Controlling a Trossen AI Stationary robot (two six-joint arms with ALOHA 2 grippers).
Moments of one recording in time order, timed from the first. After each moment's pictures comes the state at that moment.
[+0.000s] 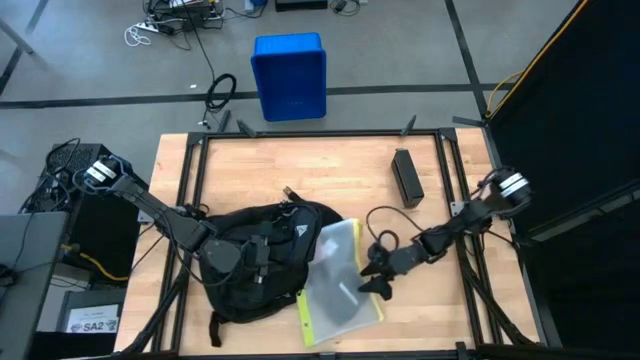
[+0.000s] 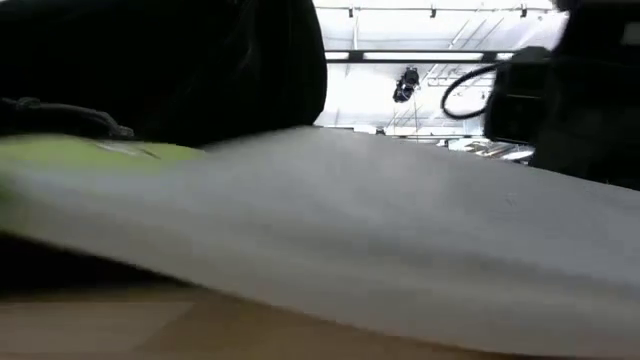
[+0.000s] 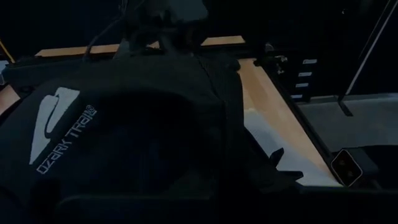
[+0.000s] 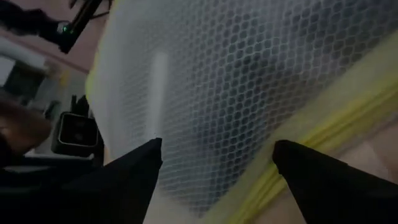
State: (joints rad) left arm -0.58 1.23 0.73 0.17 -0.46 -0.16; right arm 0.49 1.70 0.47 0.68 0.10 0.98
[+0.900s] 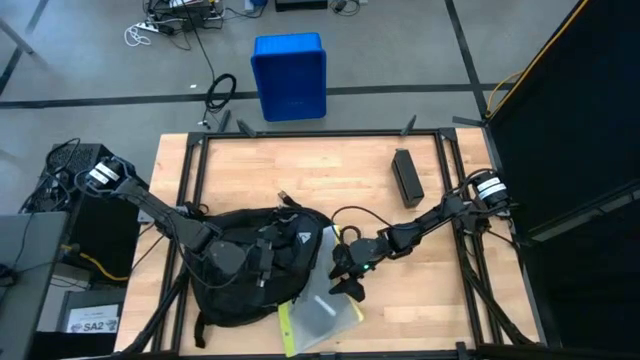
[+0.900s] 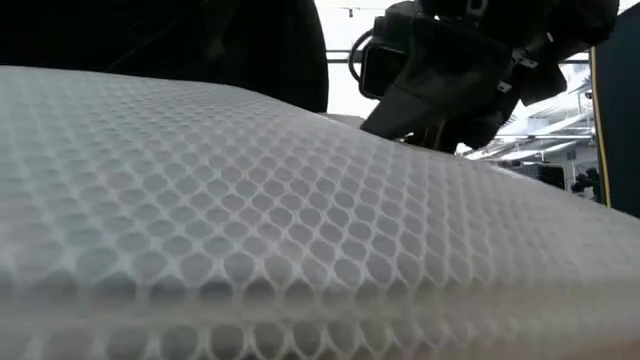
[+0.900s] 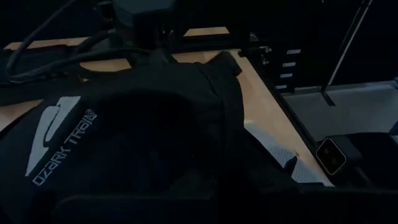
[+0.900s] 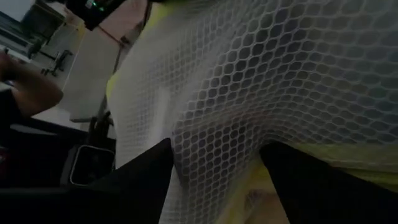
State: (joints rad) left arm -0.56 1.27 0.73 0.19 -0.38 -0.16; right arm 0.32 1.85 0.85 0.45 -0.17 0.65
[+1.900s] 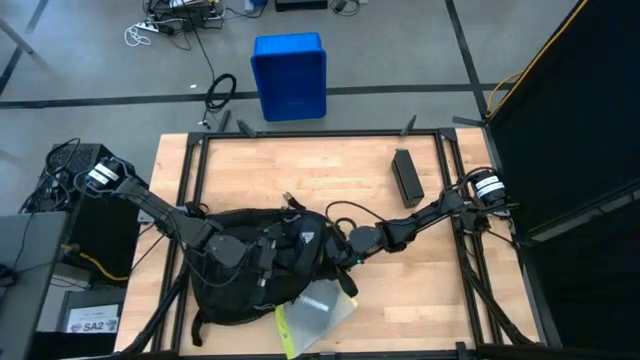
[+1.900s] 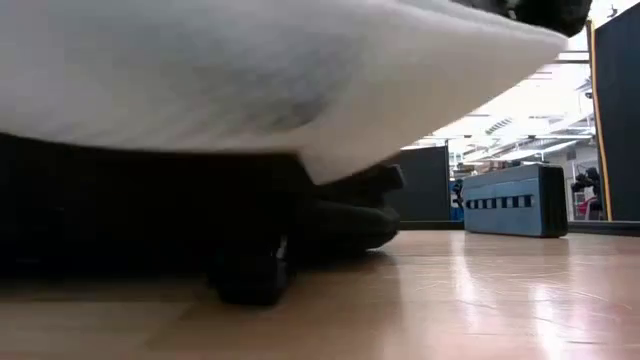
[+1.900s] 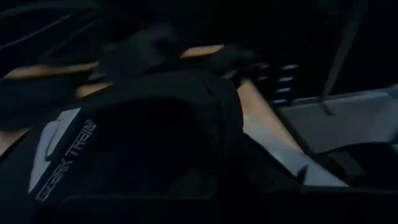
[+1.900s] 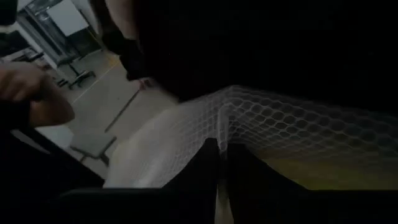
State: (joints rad) left arm -0.52 1.27 0.73 0.30 -0.28 -0.05; right arm 0.28 1.85 0.92 0.69 -0.16 0.36
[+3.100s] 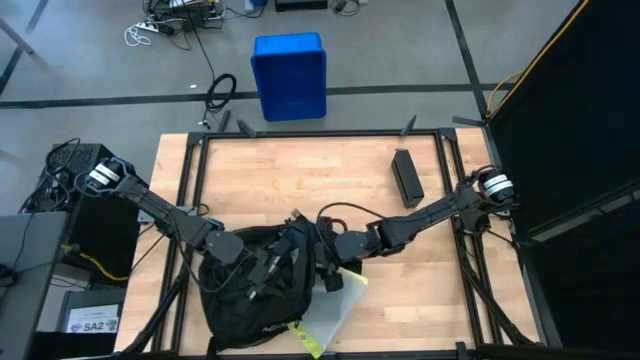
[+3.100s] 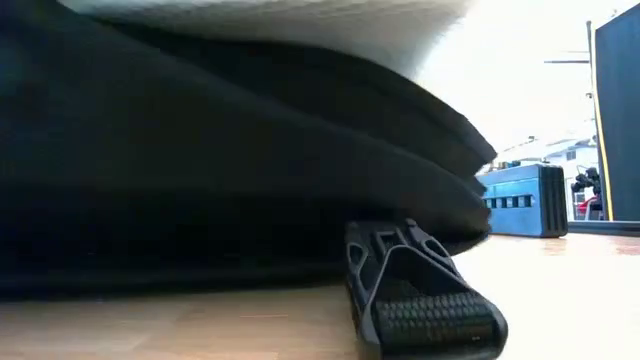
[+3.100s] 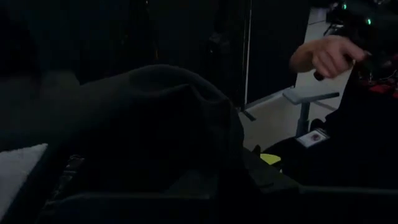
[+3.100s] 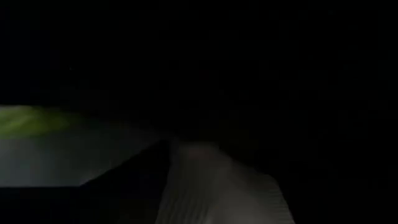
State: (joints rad) left arm -0.52 1.28 0.81 0.31 0.05 0.07; right arm 0.33 1.78 1.23 0.10 0.28 -0.09
